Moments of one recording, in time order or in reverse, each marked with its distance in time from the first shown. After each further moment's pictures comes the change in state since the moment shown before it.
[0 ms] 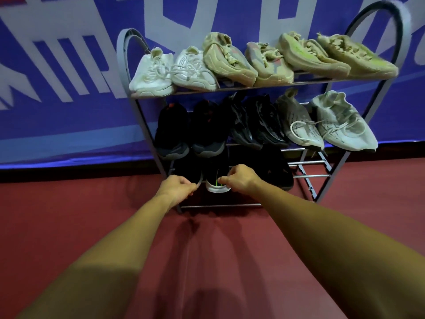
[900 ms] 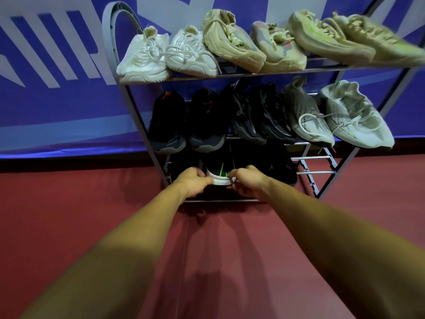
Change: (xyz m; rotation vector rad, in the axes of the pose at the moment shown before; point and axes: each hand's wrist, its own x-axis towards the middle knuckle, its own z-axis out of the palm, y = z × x) left_hand 0.031 0.021 0.041 0.004 -0.136 -0.027; right_hand 0.016 0.019 0.006 0.578 -0.112 0.265
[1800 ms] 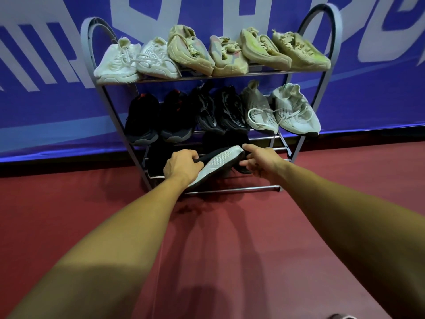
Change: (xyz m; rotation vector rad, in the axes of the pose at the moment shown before) left_hand -0.082 0.063 0.036 0.337 0.380 0.224; right_hand -0.095 0.005 -0.107 0.142 0.217 -0.100
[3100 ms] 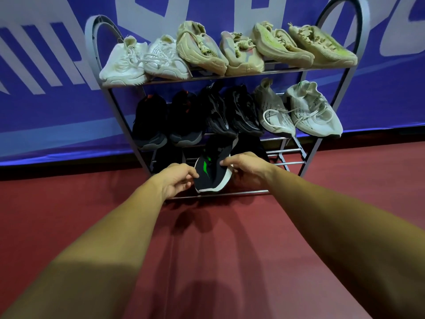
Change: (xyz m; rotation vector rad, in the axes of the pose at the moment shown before) left_hand 0.034 -0.049 -0.006 -0.883 -0.452 -0.472; right_hand 0.023 0.002 0.066 0.170 -0.310 0.036
